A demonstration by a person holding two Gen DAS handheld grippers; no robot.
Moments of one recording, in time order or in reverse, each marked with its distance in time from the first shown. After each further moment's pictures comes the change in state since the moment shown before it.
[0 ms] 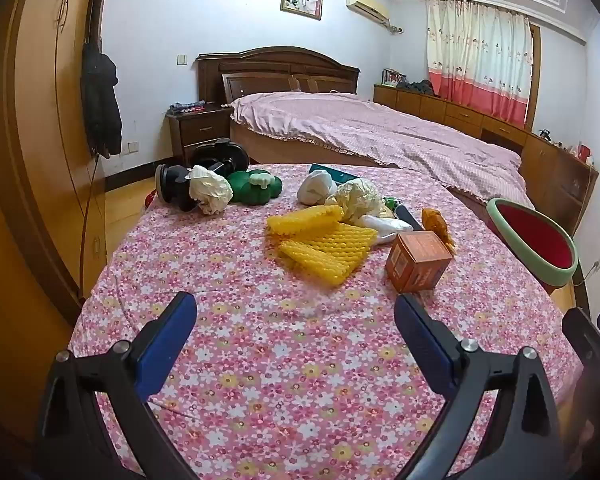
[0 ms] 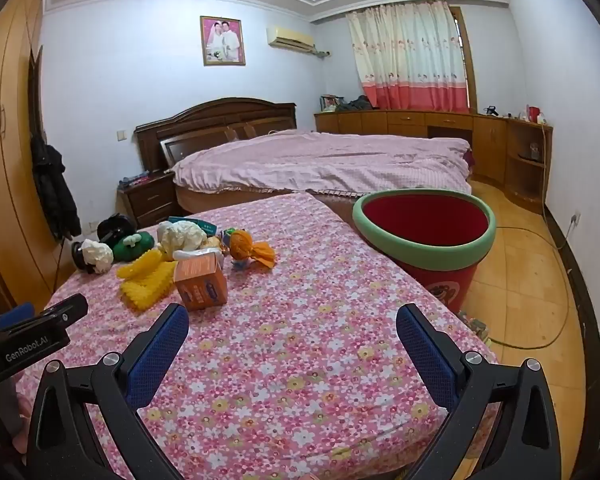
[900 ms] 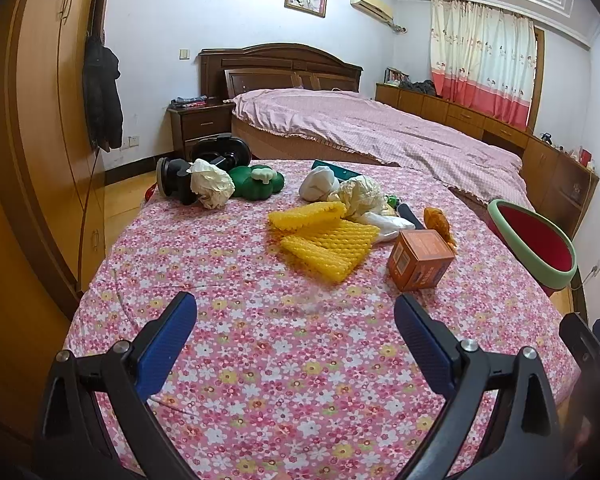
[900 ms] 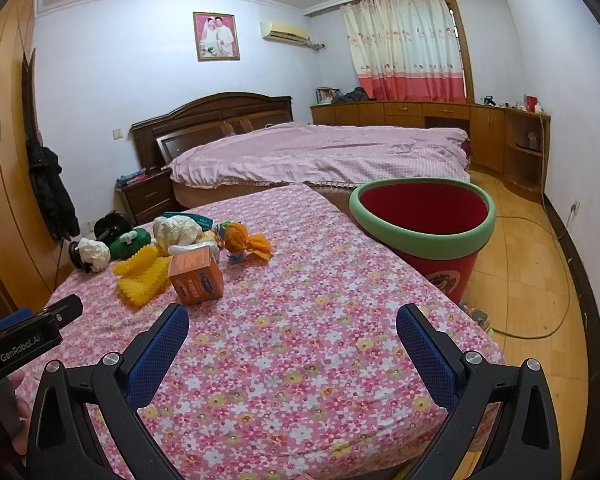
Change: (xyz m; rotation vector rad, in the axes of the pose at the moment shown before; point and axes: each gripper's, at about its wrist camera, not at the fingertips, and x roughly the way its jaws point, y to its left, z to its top) left arm 0.002 0.003 -0.003 -0.017 0.011 -0.002; right arm 0.004 -0.005 -0.003 0.028 0.029 0.000
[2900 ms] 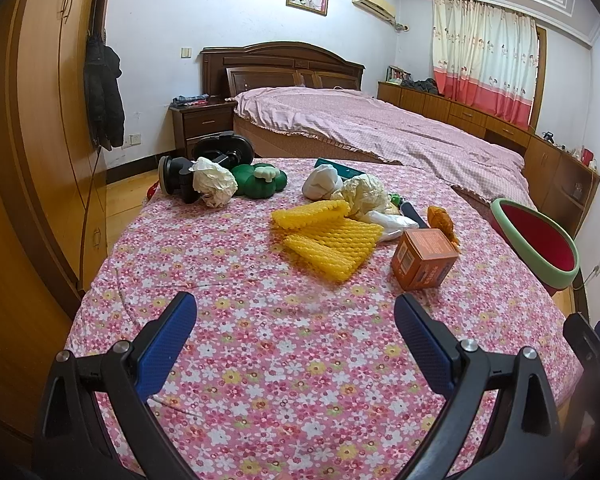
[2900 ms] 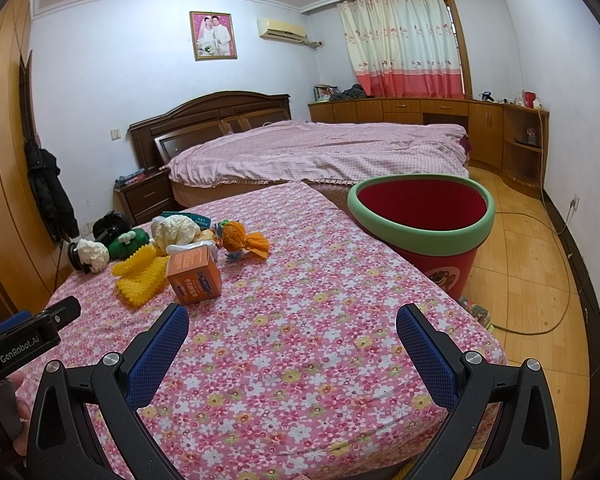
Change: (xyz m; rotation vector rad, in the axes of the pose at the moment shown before) left arm 0.002 0.004 -0.001 -0.004 0.007 0.004; right arm 0.000 -0.001 0.001 0.005 0.004 0.002
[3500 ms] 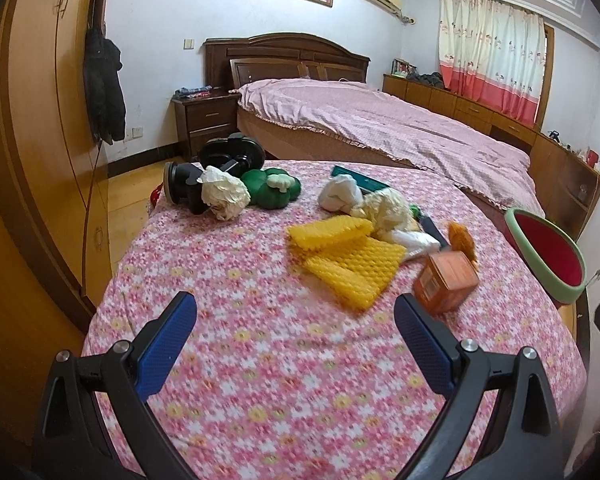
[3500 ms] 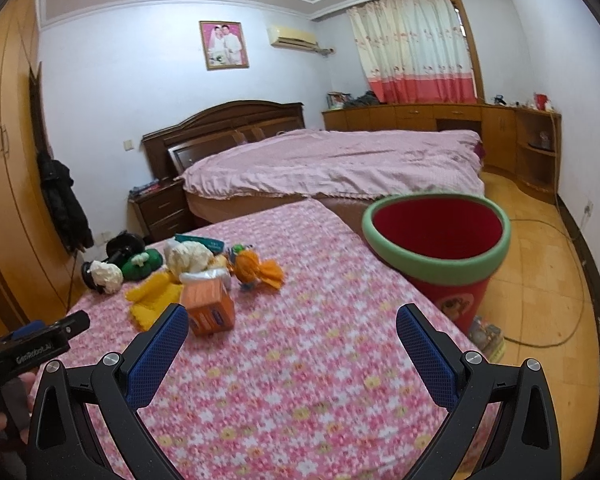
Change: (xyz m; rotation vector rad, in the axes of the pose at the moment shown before) left arm 0.024 0.021 0.038 -0.011 0.051 0.011; right arm 0.007 0.001 0.035 -0.006 -0.025 0.067
